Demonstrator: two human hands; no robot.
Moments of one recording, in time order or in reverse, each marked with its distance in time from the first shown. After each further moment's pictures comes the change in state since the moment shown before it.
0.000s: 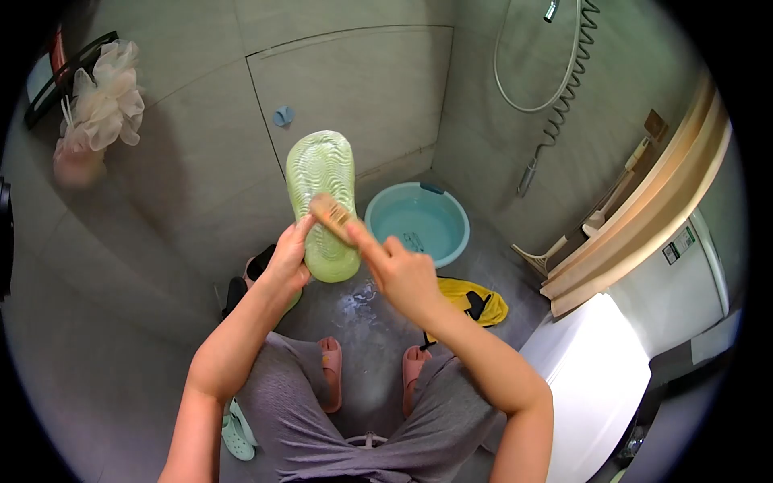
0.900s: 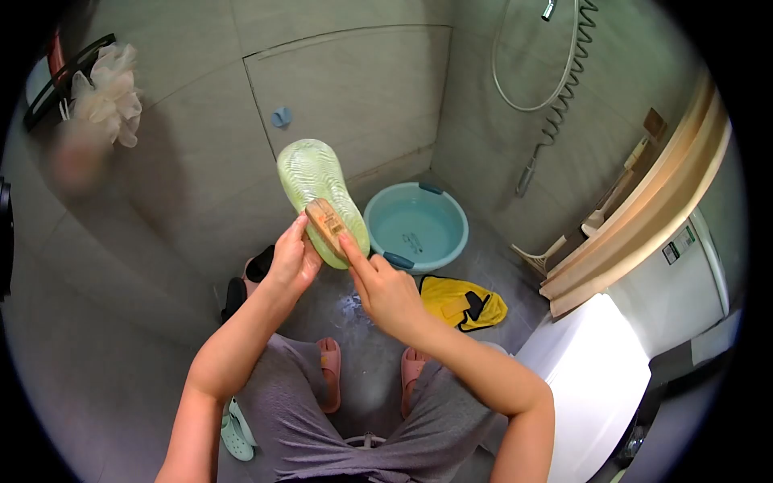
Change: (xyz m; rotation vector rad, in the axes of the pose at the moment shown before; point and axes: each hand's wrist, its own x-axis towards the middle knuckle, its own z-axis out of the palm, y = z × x) left_hand -0.005 -0.034 0.034 -0.214 0.024 0.106; right_hand -0.035 0.006 -0.010 0.331 -0.024 0.053
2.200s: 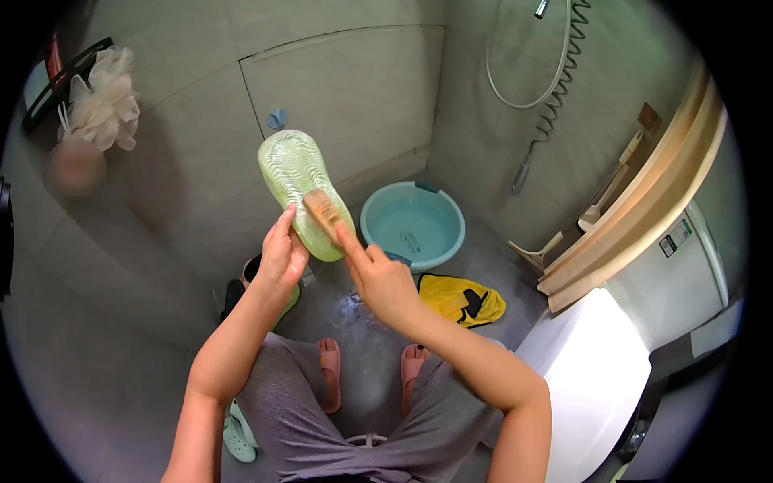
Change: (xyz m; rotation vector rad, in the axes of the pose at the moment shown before) left_hand 0.001 0.013 0.000 -0.026 0.011 0.141; right_hand 0.008 0.002 0.003 -0.073 0.018 -0.002
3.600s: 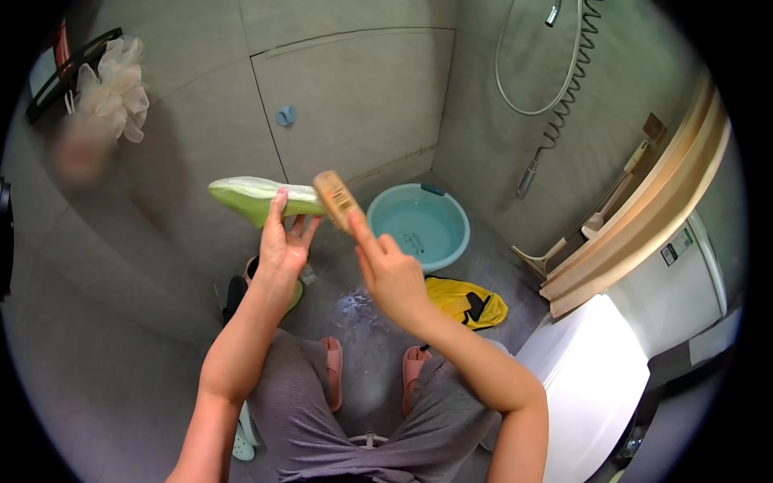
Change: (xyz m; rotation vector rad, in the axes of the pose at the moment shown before) left_hand -0.006 0.023 0.024 -0.011 0.241 0.024; right_hand 0.014 -0.007 -0.004 -0.004 0.139 0.000
